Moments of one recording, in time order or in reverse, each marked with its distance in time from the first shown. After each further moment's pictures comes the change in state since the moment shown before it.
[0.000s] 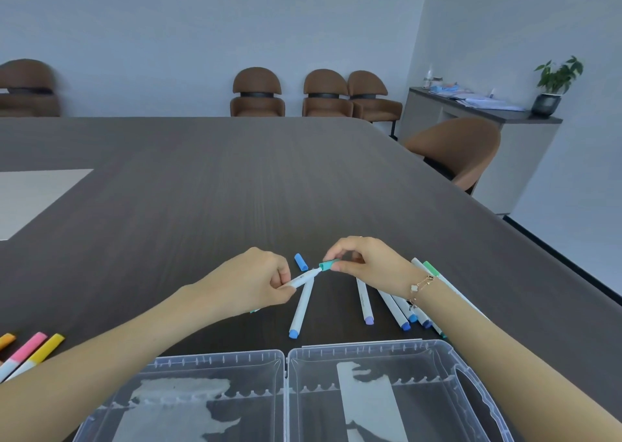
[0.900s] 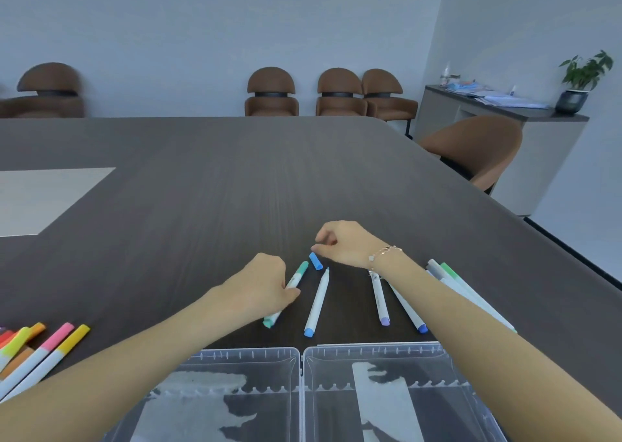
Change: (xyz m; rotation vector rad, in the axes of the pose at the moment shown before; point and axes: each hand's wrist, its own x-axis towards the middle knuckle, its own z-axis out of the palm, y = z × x) left_hand 0.002 0.007 0.011 0.054 -0.027 -0.349; right_hand 0.064 -0.018 0.021 -0.124 -0.062 0.158
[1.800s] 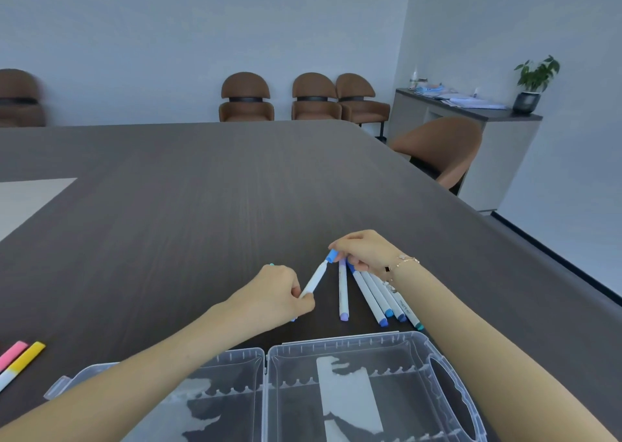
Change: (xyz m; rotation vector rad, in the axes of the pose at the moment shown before) left_hand -0.011 0.042 0.017 -0.221 -0.007 0.196; right_hand -0.047 0.043 -0.027 0.632 0.085 0.434
